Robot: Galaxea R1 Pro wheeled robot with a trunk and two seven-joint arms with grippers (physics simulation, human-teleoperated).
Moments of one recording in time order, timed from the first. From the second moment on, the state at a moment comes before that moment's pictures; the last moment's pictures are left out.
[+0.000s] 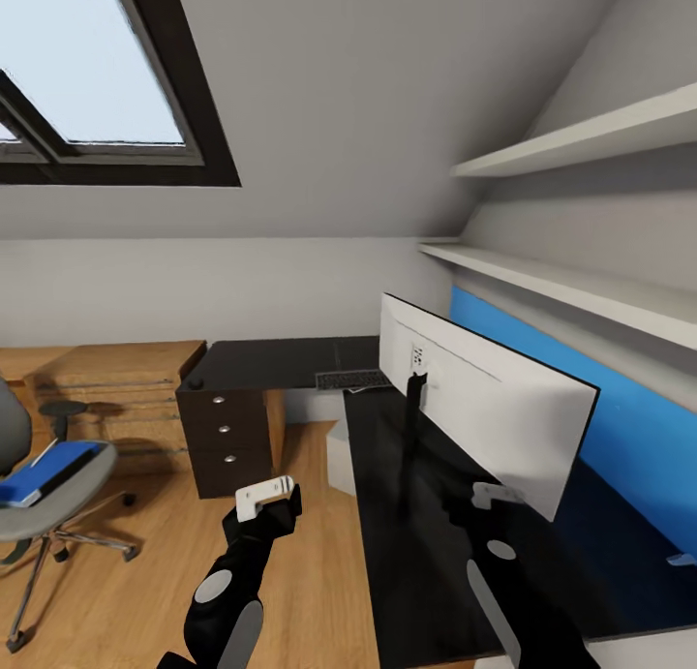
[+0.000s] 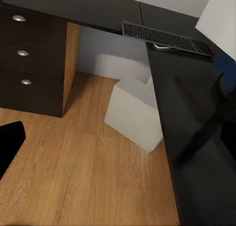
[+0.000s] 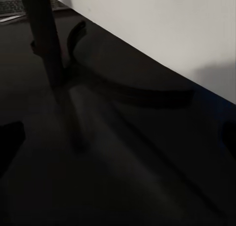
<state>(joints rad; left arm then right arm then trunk) -0.11 -0.11 -0.31 -1.61 0.30 0.38 0.49 -0.37 -0.01 0.15 -0.98 -0.19 0.13 -0.34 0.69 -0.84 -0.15</state>
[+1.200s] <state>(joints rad) -0.11 -0.11 -0.31 -1.61 0.30 0.38 0.49 -0.37 -0.01 0.21 -0.99 -0.18 0.12 -0.32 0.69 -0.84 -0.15</state>
